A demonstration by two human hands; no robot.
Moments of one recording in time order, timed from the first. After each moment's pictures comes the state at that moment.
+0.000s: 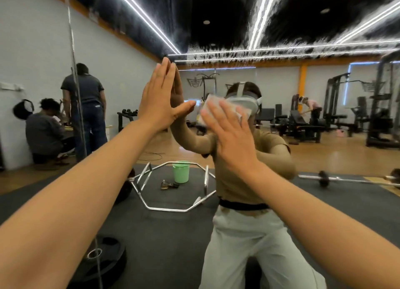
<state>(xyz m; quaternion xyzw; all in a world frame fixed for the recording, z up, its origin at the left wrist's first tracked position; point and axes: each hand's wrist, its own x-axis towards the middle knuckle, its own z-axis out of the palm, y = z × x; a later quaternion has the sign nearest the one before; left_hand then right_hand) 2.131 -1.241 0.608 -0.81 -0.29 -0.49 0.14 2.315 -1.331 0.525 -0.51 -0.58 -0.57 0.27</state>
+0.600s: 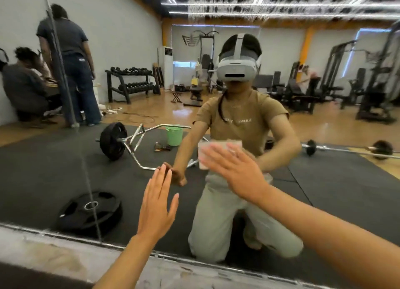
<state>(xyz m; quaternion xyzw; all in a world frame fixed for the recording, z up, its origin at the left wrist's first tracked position) 2.116 -1.268 0.251 -0.83 -0.32 -0.45 0.01 2.345 -1.365 0.366 -0.47 -0.71 -0.52 0.10</state>
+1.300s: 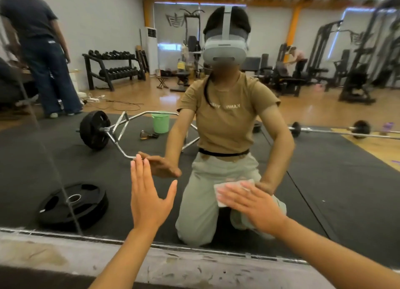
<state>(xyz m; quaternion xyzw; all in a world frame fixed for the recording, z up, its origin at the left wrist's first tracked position) 2.158 -1.298 0.254 -0.76 -0.40 -0.51 -0.07 2.422 -1.450 0.258 -0.50 -0.75 -0.43 -0.03</state>
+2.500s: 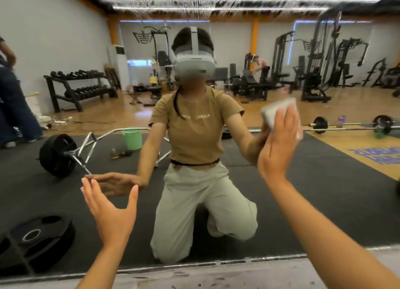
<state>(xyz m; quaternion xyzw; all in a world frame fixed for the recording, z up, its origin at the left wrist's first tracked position) 2.197 -1.326 0.278 -0.64 -0.46 -0.57 -0.23 2.496 -1.495 0.379 -0.63 -0.38 -0.42 0.52</state>
